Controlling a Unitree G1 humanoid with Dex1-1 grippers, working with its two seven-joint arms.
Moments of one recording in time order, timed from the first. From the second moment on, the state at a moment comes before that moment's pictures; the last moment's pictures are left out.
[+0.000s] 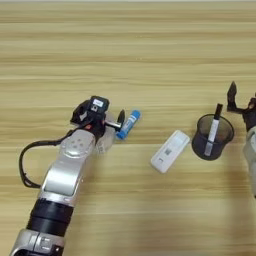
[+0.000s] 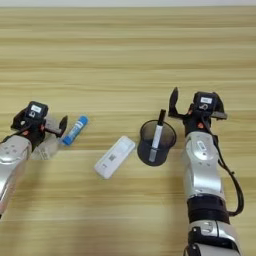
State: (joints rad) left arm -0.15 0.16 -0.12 0.00 0.04 0.44 -0.10; right arm -0.29 -0.15 -0.22 0.37 0.08 -0.18 -0.06
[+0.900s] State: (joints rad) left arm -0.09 0.17 -0.10 0.04 0.03 0.42 -0.16; right arm -0.30 -0.16 -0.23 0.41 0.07 -0.18 -0.08
